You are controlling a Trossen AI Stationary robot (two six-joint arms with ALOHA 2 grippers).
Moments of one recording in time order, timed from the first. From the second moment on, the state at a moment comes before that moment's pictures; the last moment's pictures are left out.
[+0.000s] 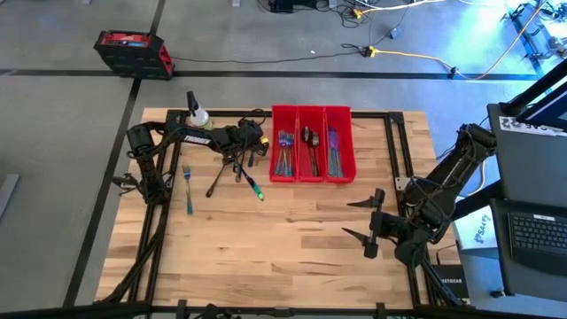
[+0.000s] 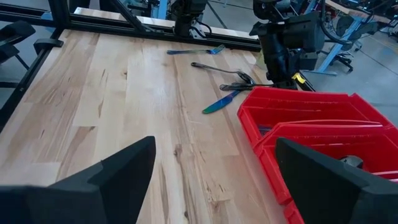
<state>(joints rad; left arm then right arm) 0.48 1.82 0.92 -0.07 -0.41 -0.55 0.94 1.14 0.84 -0.58 1.02 0.60</state>
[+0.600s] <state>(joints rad) 0.48 1.82 0.92 -0.07 -0.40 -0.55 0.94 1.14 0.84 -0.58 1.02 0.60</state>
